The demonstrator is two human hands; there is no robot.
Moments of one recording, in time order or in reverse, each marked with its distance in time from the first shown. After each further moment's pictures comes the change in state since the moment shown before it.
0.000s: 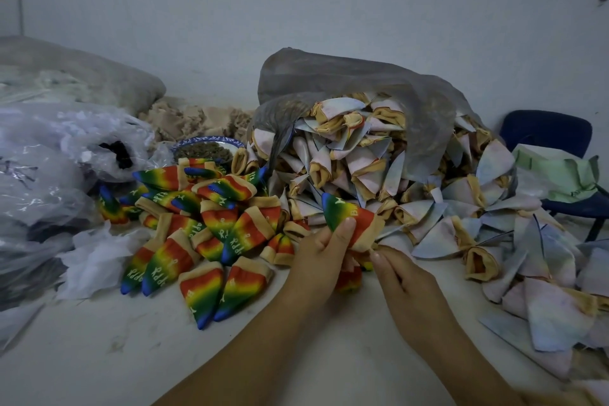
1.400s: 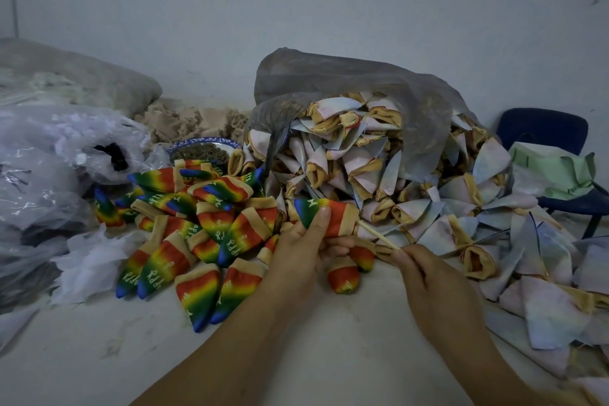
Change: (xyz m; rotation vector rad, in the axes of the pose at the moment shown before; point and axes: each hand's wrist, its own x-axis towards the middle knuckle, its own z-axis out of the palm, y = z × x) left_hand 0.014 0.000 -0.014 -0.431 -0.070 -0.008; right_hand -0.004 0.009 -0.020 -0.358 0.162 0.092
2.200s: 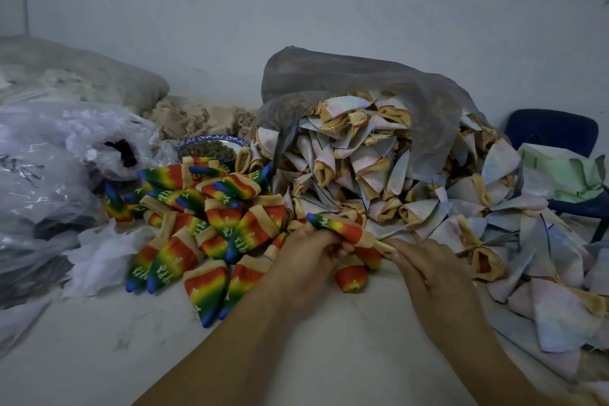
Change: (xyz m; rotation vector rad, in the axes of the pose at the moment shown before) left_hand -0.001 0.005 -0.006 -0.138 -0.068 -0.130; right_hand 0.004 -0.003 0.000 0.001 0.070 -0.266
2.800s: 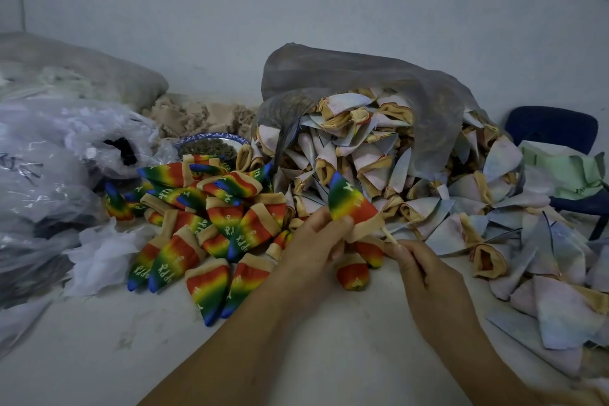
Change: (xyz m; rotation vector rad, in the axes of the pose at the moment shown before) left_hand -0.004 -0.001 -0.001 0.262 -0.014 0.063; right_hand -0.005 -0.012 0.009 0.223 -0.073 0.250
